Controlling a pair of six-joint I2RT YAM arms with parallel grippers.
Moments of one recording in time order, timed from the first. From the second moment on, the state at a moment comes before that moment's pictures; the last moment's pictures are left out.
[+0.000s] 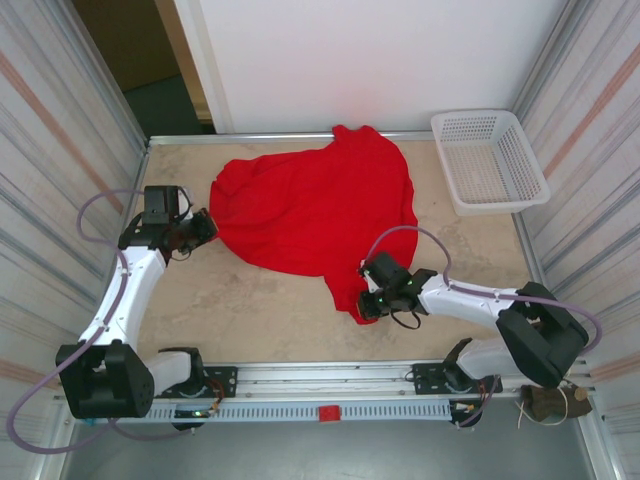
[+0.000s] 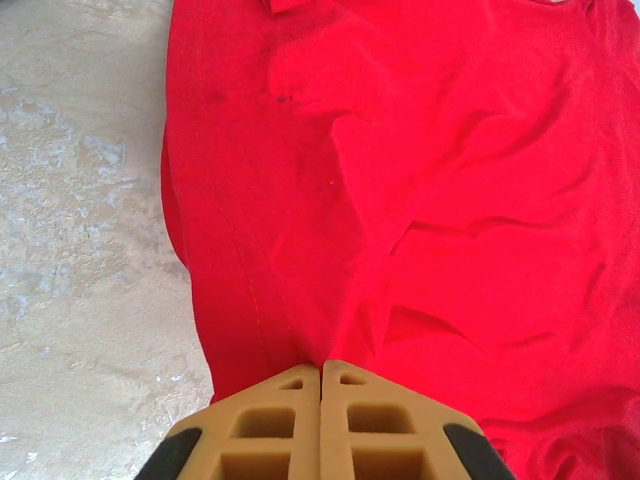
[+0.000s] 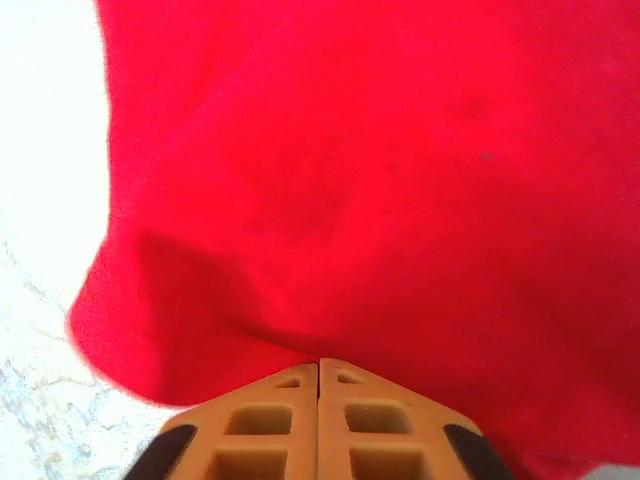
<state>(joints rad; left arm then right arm) 0.00 1.16 0.95 -0.67 0.24 -0.45 0.78 1.32 0.55 -0.37 -0.15 0.52</state>
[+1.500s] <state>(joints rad) 0.11 1.15 1.34 -0.67 0.39 -0.52 0.19 1.03 1.54 -0.71 -0.07 0.46</state>
